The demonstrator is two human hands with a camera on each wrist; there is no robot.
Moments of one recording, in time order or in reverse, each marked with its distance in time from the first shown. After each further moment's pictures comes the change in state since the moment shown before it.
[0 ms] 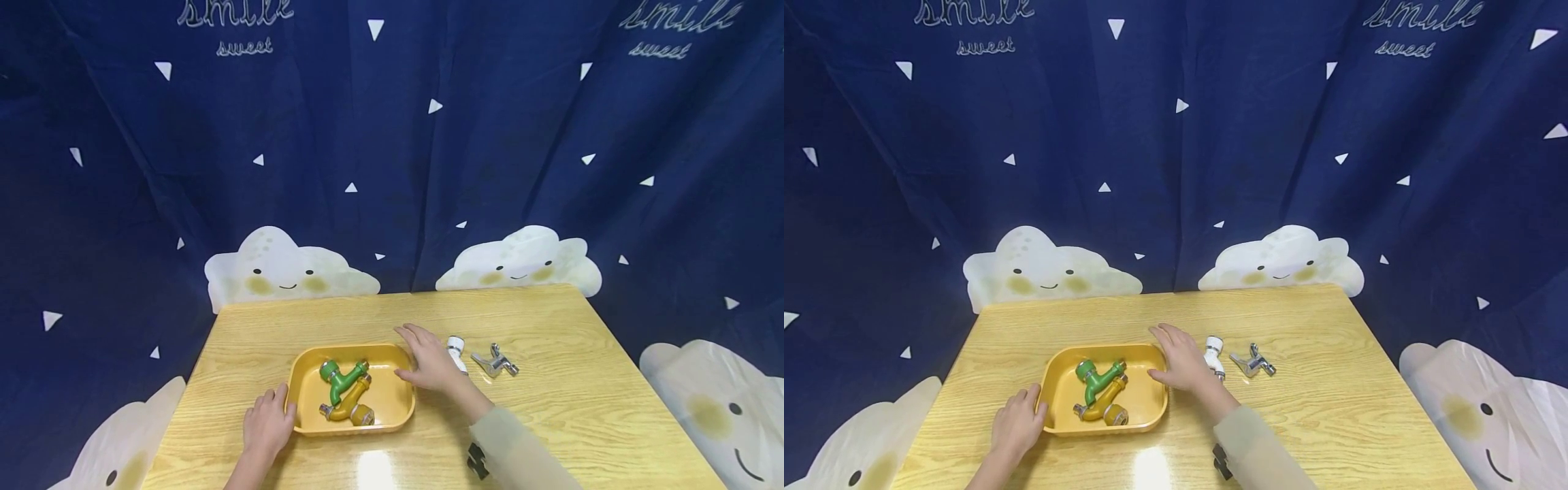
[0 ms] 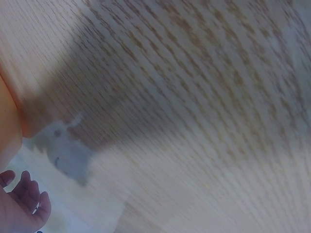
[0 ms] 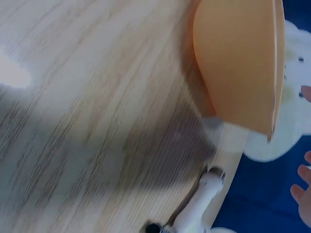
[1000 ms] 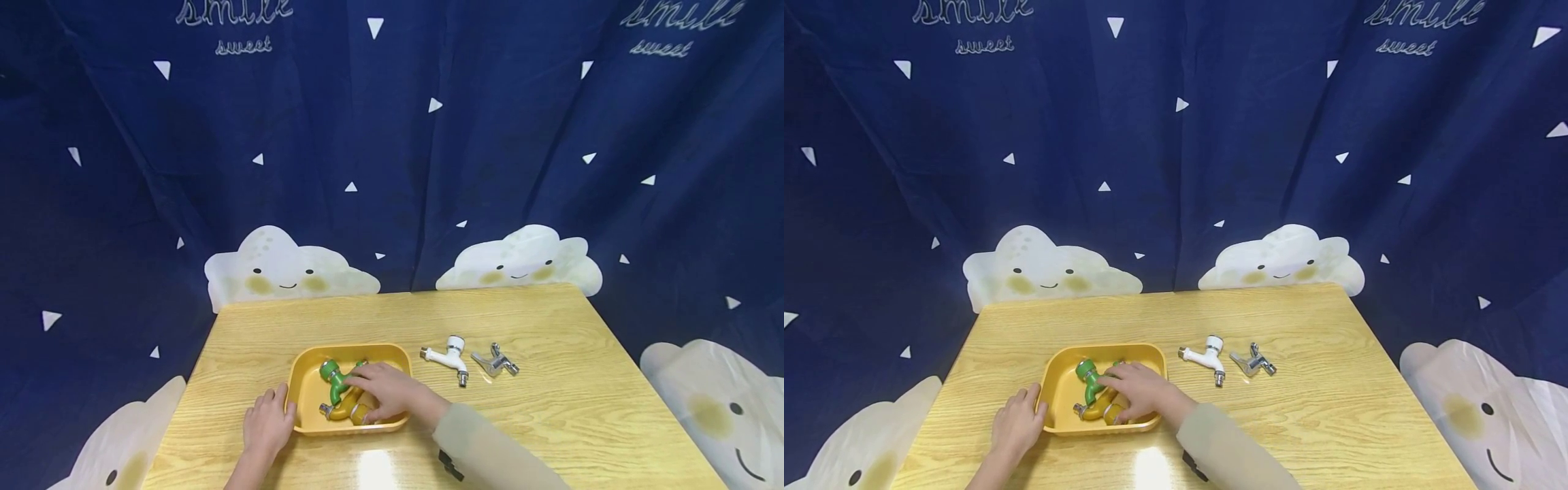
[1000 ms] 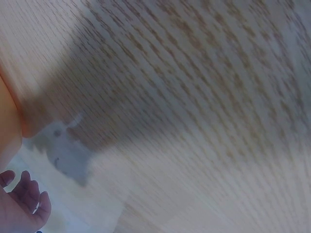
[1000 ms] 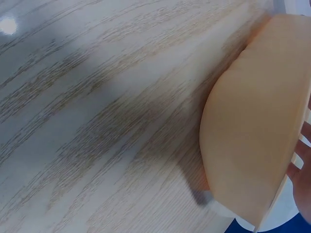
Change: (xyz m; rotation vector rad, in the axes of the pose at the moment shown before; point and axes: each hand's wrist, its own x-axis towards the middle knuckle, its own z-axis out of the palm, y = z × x) left_hand 0.000 -0.001 0.002 -0.001 0.014 0.005; right_hand 0.016 -0.057 0.038 -0.105 -0.361 -0.441
